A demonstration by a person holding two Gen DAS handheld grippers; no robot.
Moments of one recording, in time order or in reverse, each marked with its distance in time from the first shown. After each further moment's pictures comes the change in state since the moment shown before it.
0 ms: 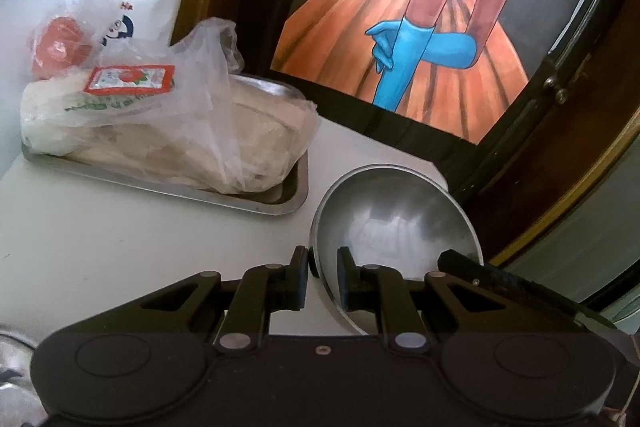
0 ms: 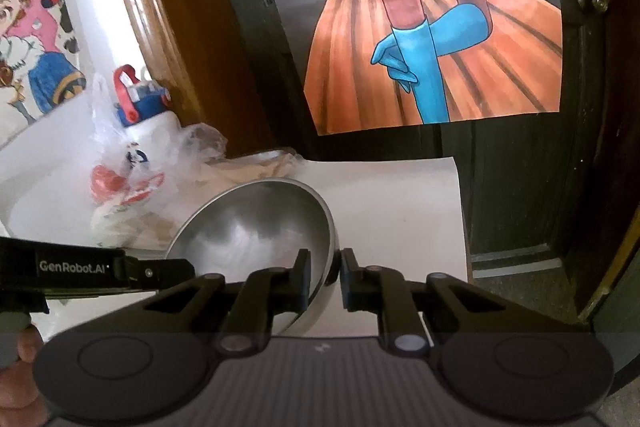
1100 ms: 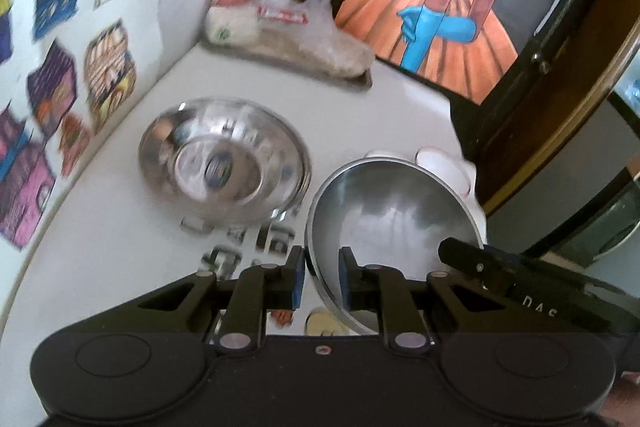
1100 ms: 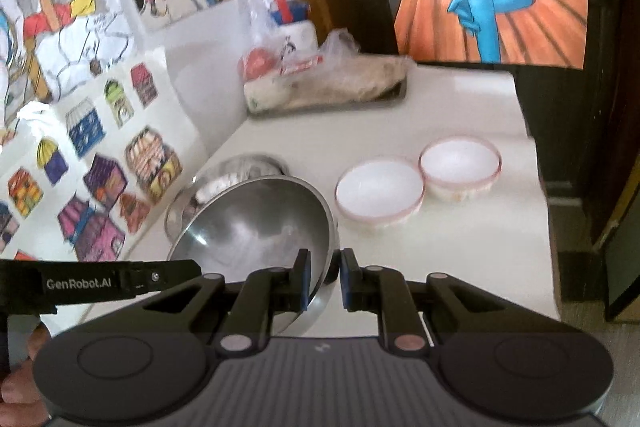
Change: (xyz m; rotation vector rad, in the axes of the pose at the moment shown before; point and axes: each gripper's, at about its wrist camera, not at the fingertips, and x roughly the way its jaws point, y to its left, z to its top) left arm -0.230 0.065 -0.174 -0.038 0.048 0.061; right arm -0.183 0.135 -0.141 -0.082 0.172 0.092
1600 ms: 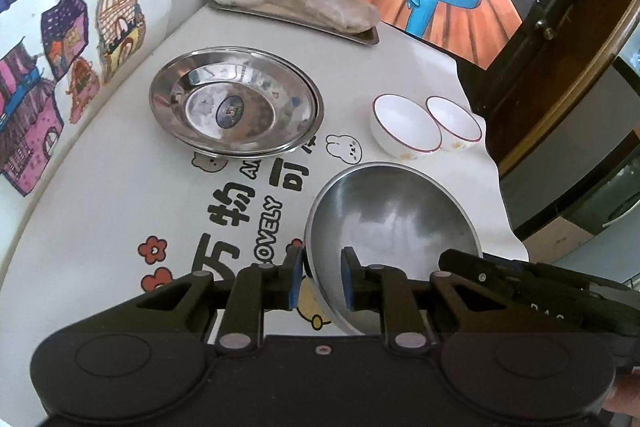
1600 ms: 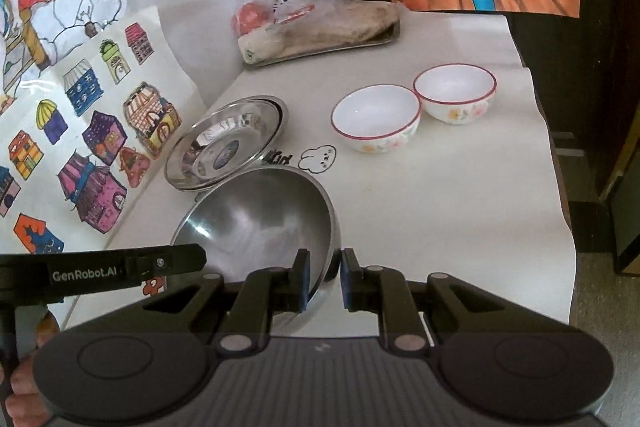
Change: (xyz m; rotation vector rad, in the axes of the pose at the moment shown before) left arm 0.006 0.006 -0.034 0.031 0.068 0.020; right arm 0.000 -0.010 -0.034 0.059 0.104 0.017
